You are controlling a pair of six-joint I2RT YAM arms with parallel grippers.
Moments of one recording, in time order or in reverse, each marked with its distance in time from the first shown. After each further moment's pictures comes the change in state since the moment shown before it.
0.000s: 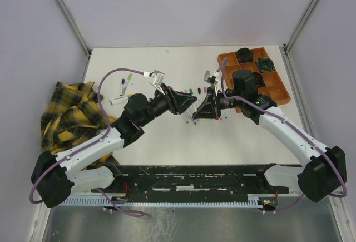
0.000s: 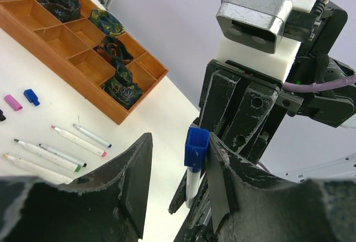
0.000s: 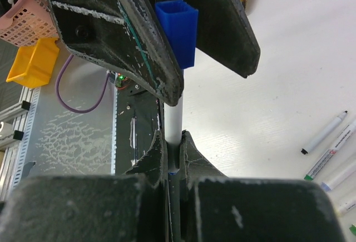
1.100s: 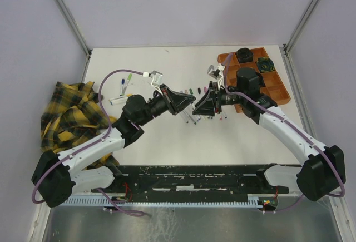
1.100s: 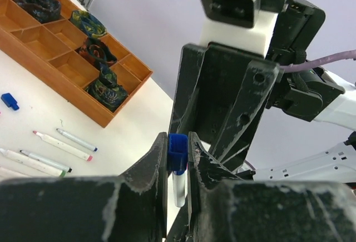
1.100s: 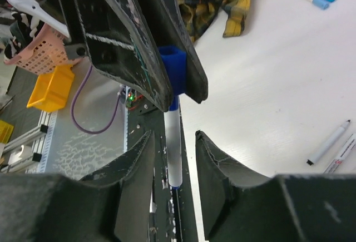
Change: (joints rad) left arm 0.031 0.012 -0.021 0.079 0.080 -0.041; right arm -0.030 0.017 -0.010 0.113 -0.027 0.143
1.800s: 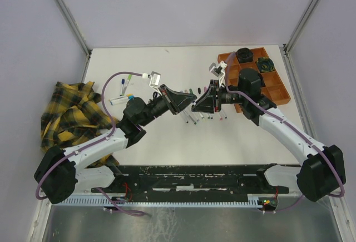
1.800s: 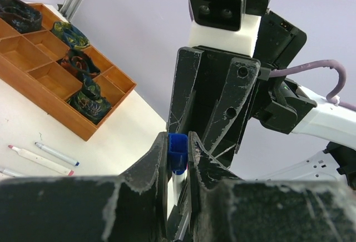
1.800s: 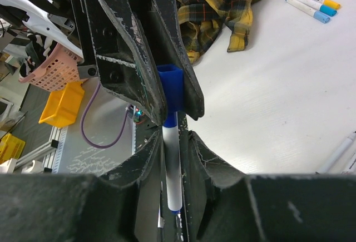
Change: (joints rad) left arm 0.000 0.043 -0.065 0.200 -0.002 -0.091; right arm -0.013 -0.014 -0.058 0.226 0.004 0.195
